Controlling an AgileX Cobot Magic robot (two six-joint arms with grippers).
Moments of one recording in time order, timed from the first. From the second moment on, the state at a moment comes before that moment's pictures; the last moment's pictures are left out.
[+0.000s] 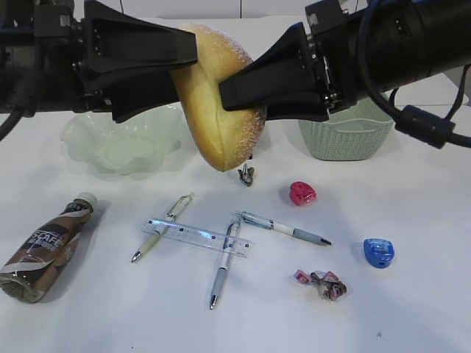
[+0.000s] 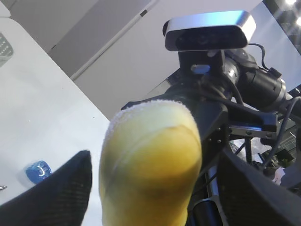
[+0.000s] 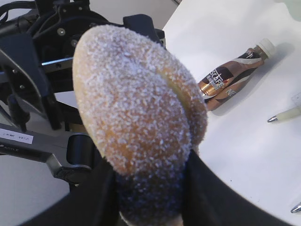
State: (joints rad) left arm -0.22 1.54 -0.92 -1.76 1.16 1.26; right arm 0.21 1.57 -1.18 1.30 1.20 -0.90
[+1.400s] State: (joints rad) left arm -0.31 1.65 -1.05 -1.76 1.13 1.25; right arm 0.21 1.57 -1.18 1.30 1.20 -0.90
